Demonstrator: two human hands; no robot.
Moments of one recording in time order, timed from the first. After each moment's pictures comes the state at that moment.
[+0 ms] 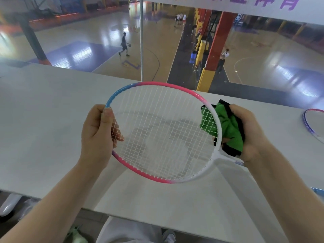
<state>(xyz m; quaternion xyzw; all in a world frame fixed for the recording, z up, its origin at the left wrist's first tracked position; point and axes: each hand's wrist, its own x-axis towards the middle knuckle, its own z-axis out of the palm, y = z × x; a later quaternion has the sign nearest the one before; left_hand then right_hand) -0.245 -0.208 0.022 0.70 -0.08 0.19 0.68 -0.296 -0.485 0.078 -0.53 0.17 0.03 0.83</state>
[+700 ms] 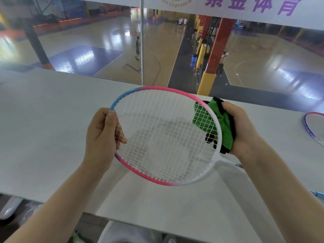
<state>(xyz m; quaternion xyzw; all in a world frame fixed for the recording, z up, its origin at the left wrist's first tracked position) -0.241 -0.213 0.025 0.70 -0.07 0.18 0.69 -0.283 -0.481 0.084 -0.58 0.14 0.04 0.80</state>
